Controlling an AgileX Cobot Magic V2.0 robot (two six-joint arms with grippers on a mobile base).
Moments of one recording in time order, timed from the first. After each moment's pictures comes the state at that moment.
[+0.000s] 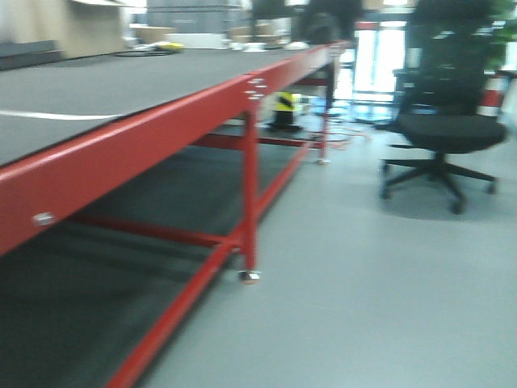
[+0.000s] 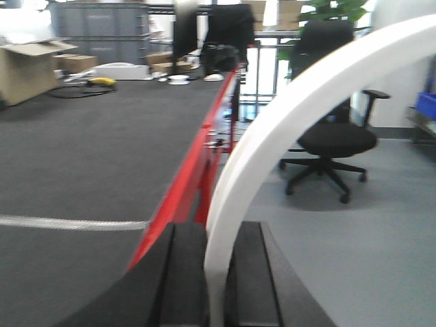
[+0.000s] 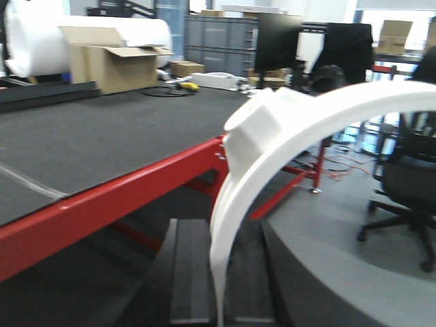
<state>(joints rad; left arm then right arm) -0.17 0.57 -0.71 -0.03 0.24 0.07 0.33 0.57 -0.69 0.02 0.20 -0.02</state>
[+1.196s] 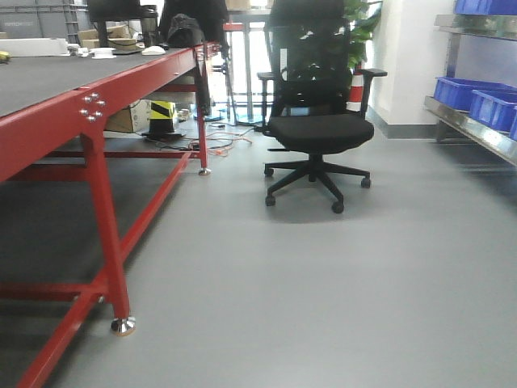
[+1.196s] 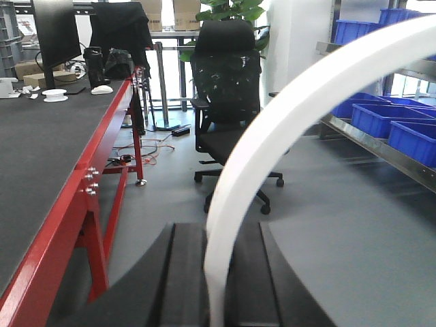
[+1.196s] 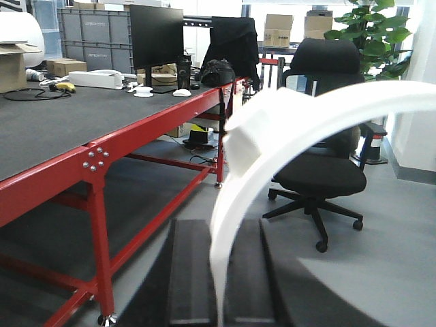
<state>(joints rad) -0.17 0.57 -0.71 -0.03 0.24 0.07 0.33 0.57 -0.69 0.02 0.20 -0.02</state>
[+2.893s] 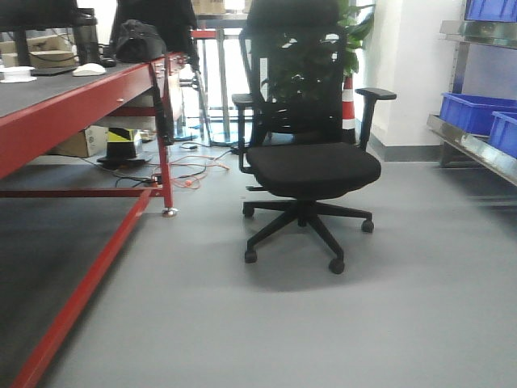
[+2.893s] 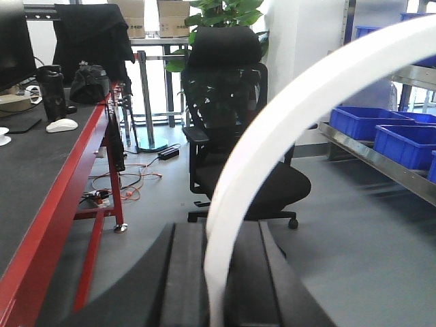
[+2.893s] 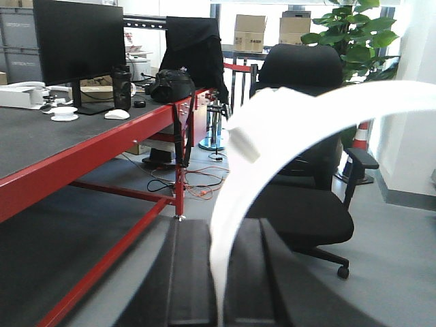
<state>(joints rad) -0.17 0.57 -0.71 -0.03 0.24 0.07 0.33 0.57 -0.69 0.02 0.20 -0.02</state>
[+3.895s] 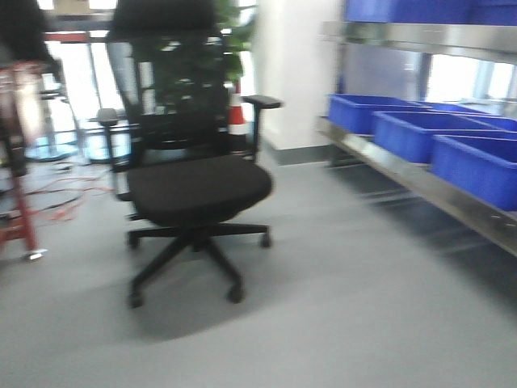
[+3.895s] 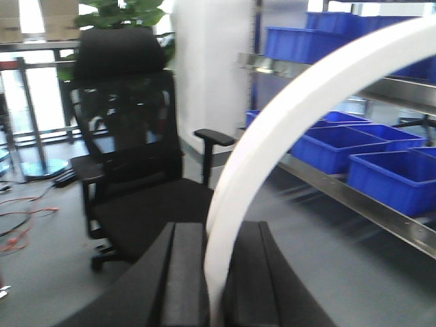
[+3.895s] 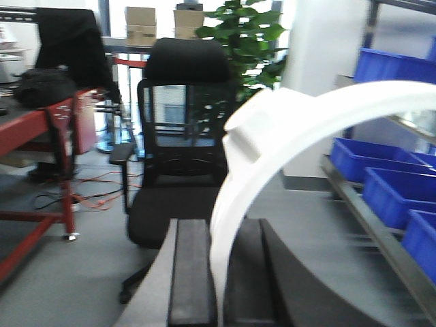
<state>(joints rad) -0.17 0.57 -0.71 -0.03 0.24 0.07 0.33 0.57 -0.69 0.02 0.20 -0.02</state>
